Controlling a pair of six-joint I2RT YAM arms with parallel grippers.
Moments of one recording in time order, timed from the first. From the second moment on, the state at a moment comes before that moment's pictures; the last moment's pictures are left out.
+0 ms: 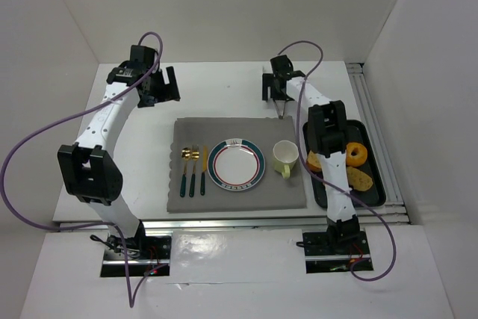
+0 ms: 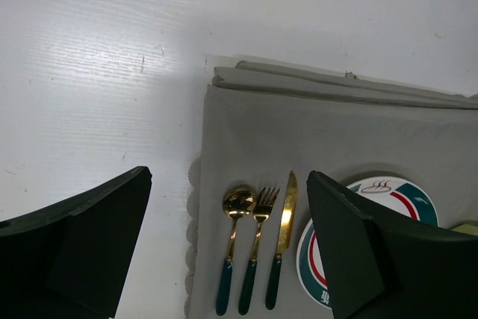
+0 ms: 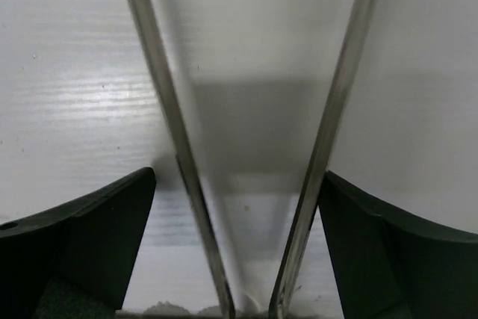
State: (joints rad) left arm -0.11 1.71 1.67 -0.86 -0.03 -0.34; right arm 0.26 2.45 2.07 -0.56 0.17 0.23
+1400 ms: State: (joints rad) left arm -0.14 1.75 1.73 -0.85 0.14 -0.32; right arm -0.06 1.20 1.25 -1.15 0.14 0.55
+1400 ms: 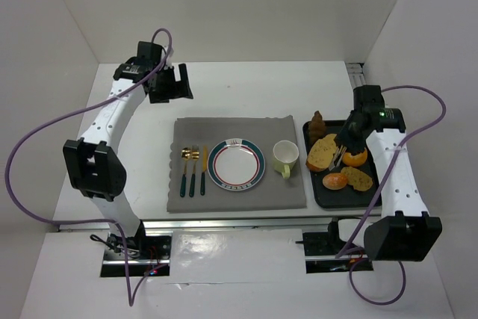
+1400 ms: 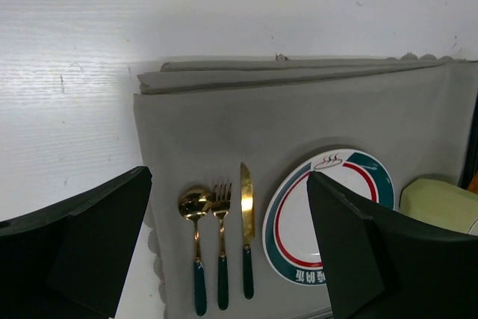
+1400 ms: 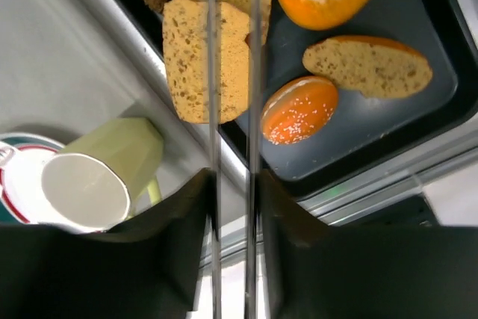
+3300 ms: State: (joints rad) left arm -0.15 1.80 1.70 -0.86 0.10 -0.29; right arm -0.11 1.33 1.51 -1.13 0.07 0.44
